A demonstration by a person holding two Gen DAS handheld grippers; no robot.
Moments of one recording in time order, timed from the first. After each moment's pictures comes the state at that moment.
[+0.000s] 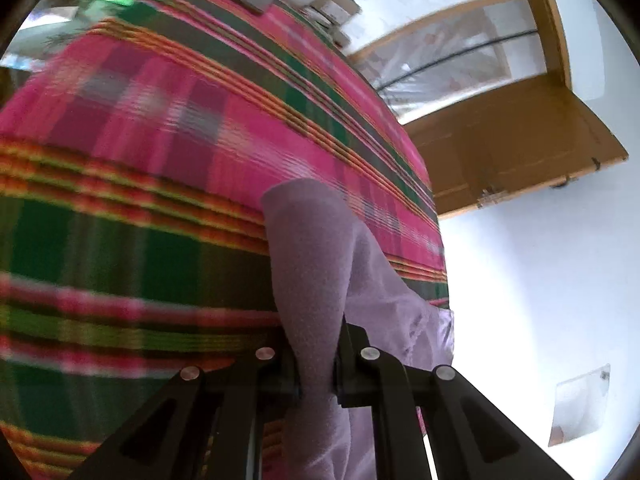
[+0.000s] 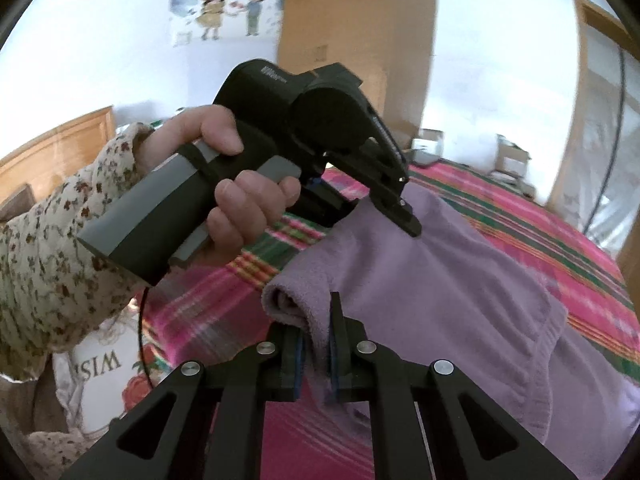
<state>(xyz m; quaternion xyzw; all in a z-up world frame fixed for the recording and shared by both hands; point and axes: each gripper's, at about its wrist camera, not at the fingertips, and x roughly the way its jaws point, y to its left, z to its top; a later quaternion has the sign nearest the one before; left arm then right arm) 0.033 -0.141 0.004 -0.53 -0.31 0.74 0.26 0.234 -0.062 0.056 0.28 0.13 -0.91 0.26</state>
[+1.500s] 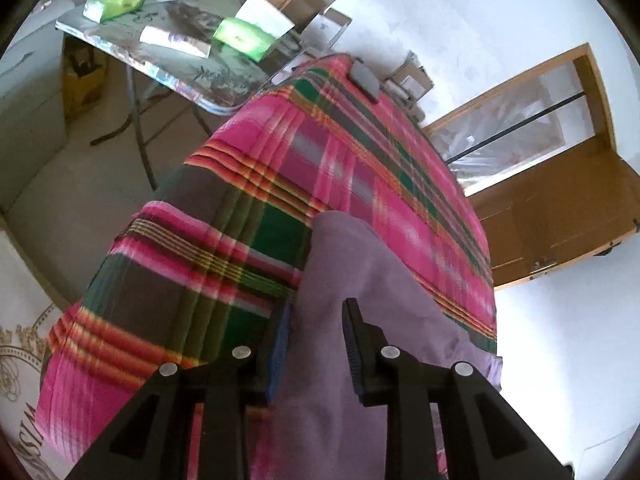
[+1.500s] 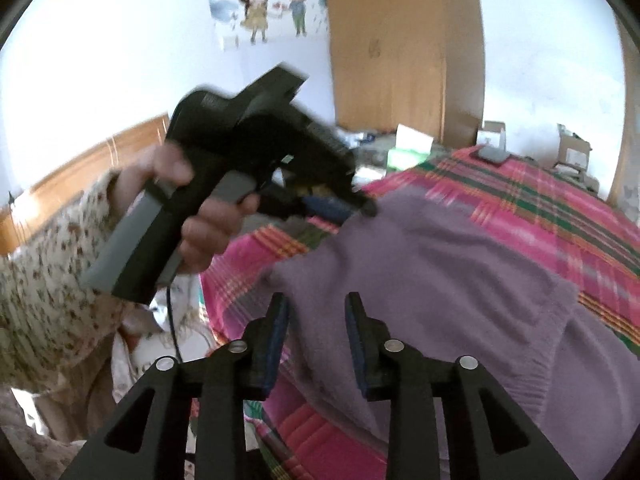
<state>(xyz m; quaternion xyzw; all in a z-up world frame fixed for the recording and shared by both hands) 0.107 -0.256 0.013 -0.47 -0.33 0.81 0.11 0.226 -0.075 0.061 0.29 0.07 -0.88 0.37</state>
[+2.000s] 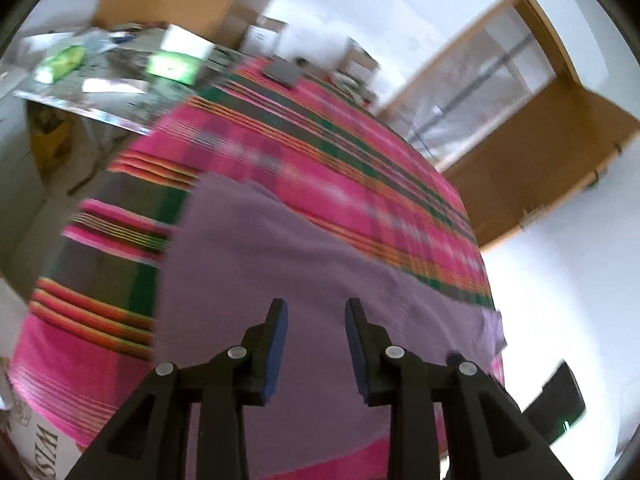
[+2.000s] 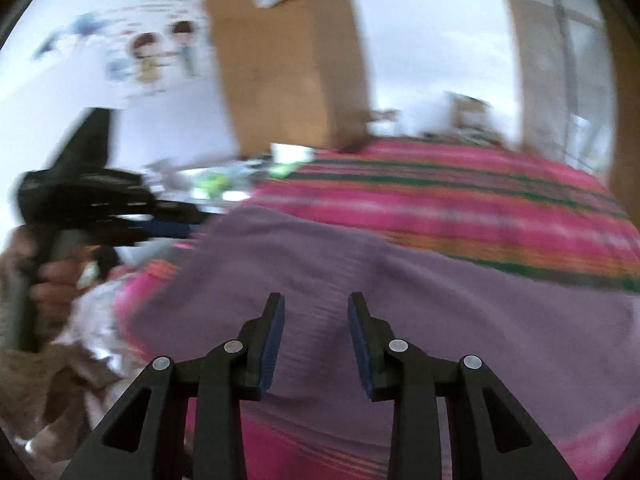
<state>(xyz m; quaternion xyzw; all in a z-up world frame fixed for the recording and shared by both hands) 0.140 -0.163 0.049 -0.46 -0.23 0.84 0.17 0.211 0.069 0.060 0.31 -0.03 -0.93 0.18</state>
